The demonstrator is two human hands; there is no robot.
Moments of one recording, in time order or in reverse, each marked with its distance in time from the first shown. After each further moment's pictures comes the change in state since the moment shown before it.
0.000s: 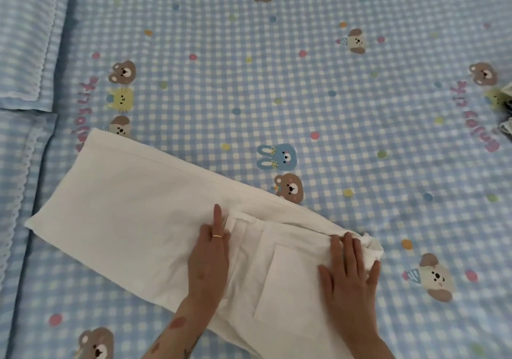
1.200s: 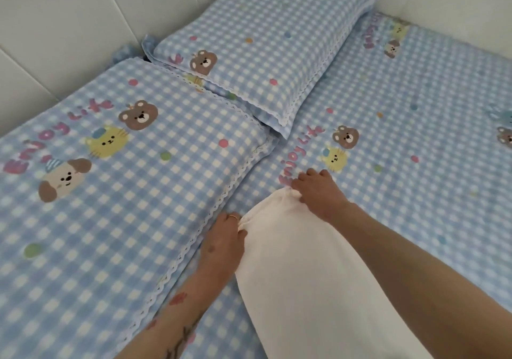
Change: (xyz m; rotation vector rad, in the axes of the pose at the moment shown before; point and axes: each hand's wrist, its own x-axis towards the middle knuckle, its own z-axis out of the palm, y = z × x) left_hand 0.088 -0.262 -0.142 -0.214 0.208 -0.470; right_hand 0.213 -0.509 0.001 -0.551 -0.067 -1.232
